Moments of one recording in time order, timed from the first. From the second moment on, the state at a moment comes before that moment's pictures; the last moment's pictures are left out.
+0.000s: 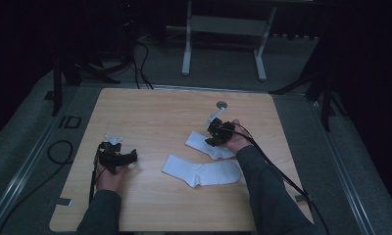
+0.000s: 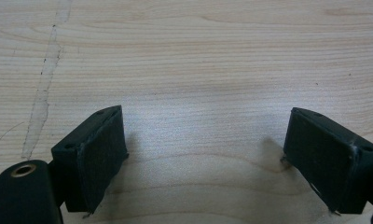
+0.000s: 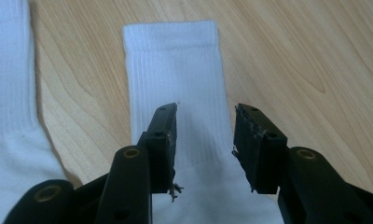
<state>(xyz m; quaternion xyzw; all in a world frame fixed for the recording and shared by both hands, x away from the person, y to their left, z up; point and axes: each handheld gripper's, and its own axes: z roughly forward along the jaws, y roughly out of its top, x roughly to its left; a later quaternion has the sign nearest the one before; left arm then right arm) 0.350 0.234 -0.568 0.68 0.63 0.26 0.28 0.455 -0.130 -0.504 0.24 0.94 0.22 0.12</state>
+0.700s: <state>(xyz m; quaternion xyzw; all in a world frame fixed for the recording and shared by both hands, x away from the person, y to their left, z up) 0.350 0.234 -0.568 0.68 0.63 0.26 0.28 0.455 -0.118 -0.525 0.24 0.94 0.20 0.11</state>
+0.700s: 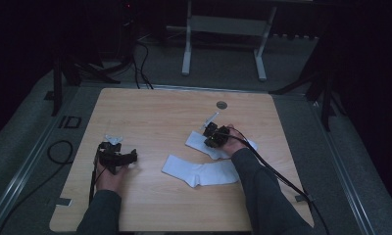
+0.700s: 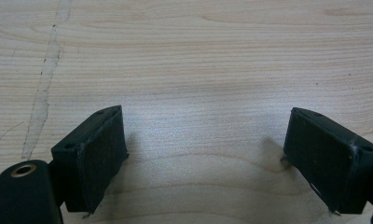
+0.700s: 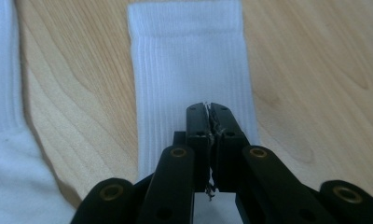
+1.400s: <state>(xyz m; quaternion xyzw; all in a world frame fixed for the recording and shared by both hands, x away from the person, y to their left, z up) 0.350 0.234 -0.568 0.68 0.63 0.26 0.28 0.440 -0.110 -0.531 0.20 0.96 0.18 0.09</state>
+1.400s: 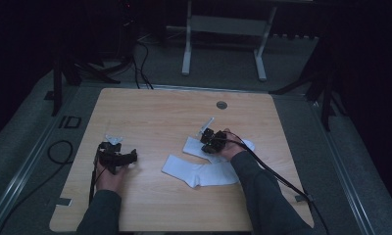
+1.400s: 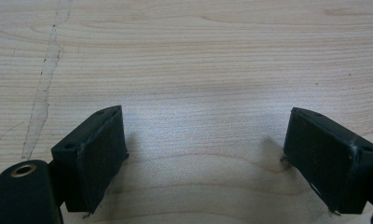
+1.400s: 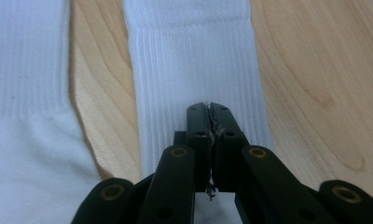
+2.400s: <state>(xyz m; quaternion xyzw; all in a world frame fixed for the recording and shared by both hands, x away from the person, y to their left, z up) 0.350 0.232 -0.568 0.68 0.63 0.26 0.28 0.452 -0.088 -0.530 0.19 0.96 0.20 0.06</state>
